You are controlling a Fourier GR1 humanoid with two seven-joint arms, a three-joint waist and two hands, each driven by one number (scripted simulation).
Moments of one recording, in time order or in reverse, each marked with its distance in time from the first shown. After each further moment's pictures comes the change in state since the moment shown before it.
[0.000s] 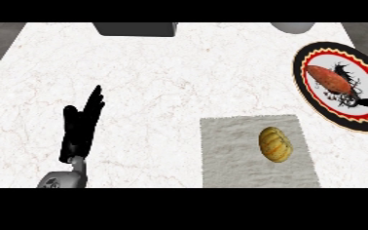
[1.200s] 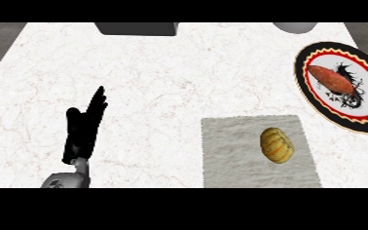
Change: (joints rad) left arm 0.010 -0.019 -0.009 -0.008 -0.010 0.000 -0.009; right arm 0.090 -0.082 0.019 0.069 -0.029 -0.112 -0.031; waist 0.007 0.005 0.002
